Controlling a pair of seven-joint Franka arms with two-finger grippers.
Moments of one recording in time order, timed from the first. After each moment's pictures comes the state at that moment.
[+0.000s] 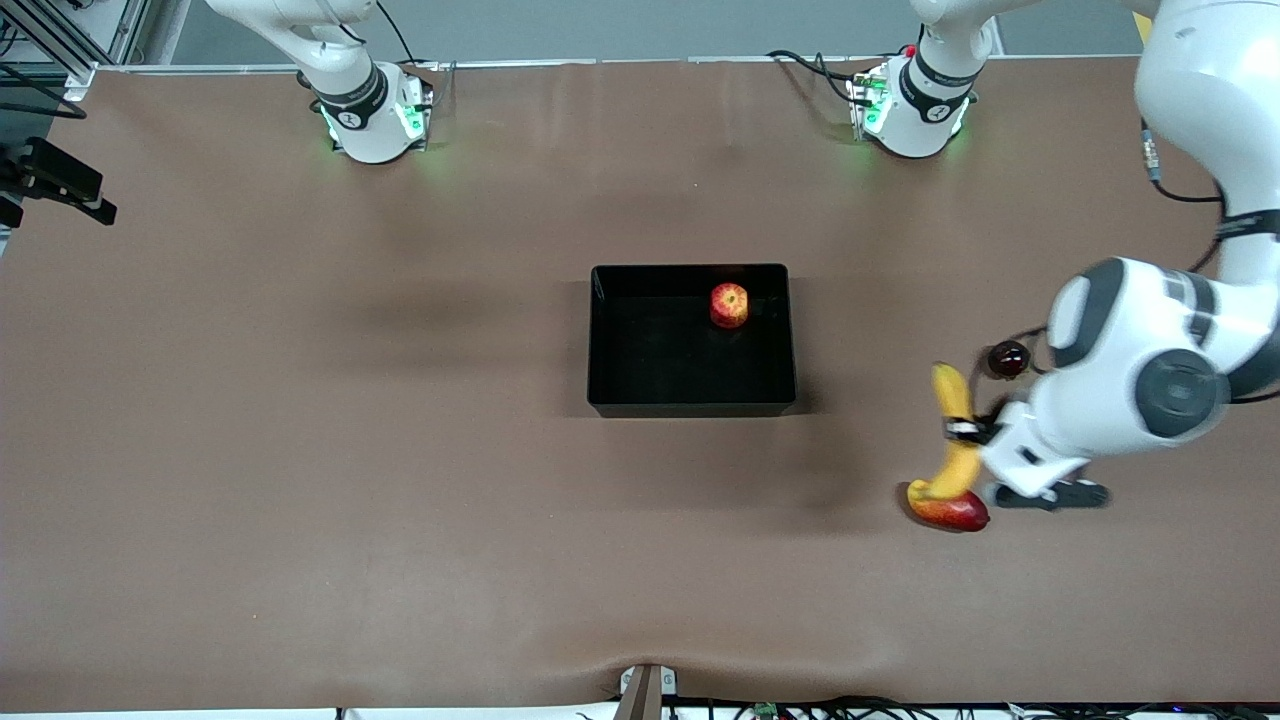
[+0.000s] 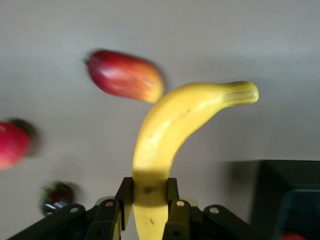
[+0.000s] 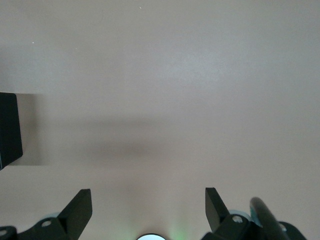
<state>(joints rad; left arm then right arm) 0.29 0.61 -0.67 -1.45 0.32 1.79 -0.46 -0.05 -0.06 -0.02 -1.51 0.01 1.42 -0.09</state>
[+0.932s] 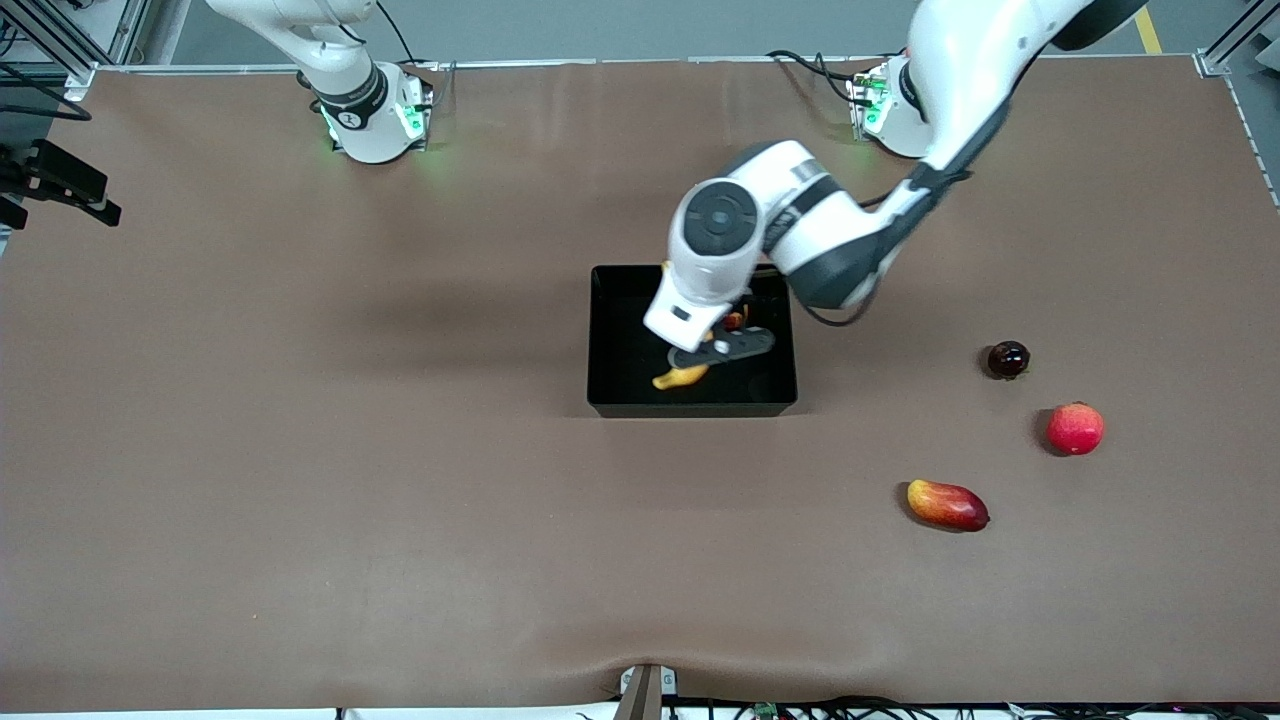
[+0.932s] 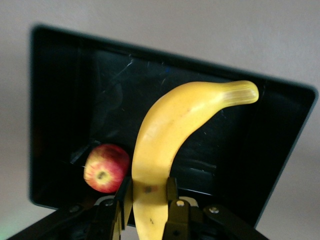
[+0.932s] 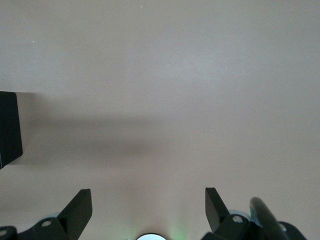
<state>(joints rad) -0.17 0.66 -0.75 -1.50 0.33 1.89 -1.18 -0.06 -0.06 -0.01 -1.52 0.01 1.42 -0.09</state>
